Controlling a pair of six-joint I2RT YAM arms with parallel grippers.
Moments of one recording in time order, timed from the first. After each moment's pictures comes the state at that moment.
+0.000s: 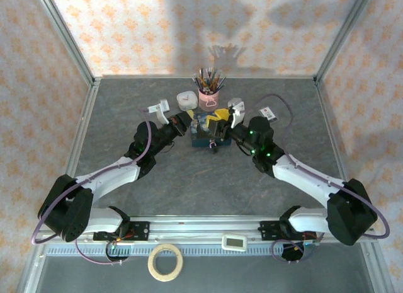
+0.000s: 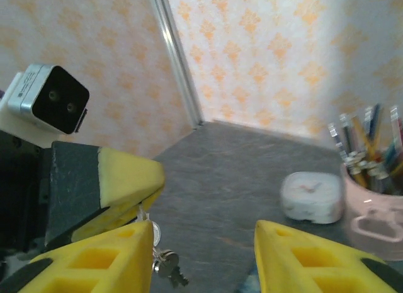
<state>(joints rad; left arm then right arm) -0.50 1.30 0.65 0.72 0.17 -0.88 0.61 1.26 0.74 0.48 -0.26 0.30</state>
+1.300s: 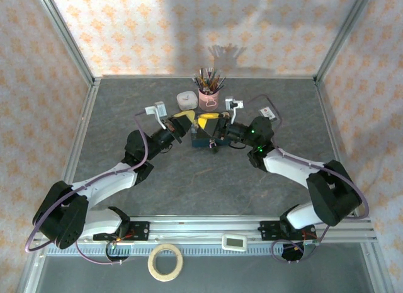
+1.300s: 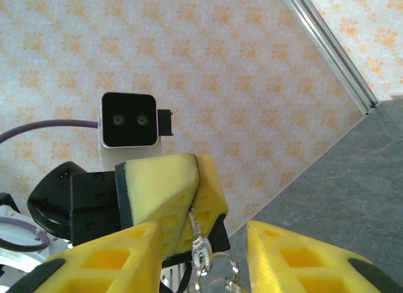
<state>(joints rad) -0.53 1.24 0.58 0.95 0.29 -0.78 0.57 1.44 0.73 0.96 -0.70 0.84</state>
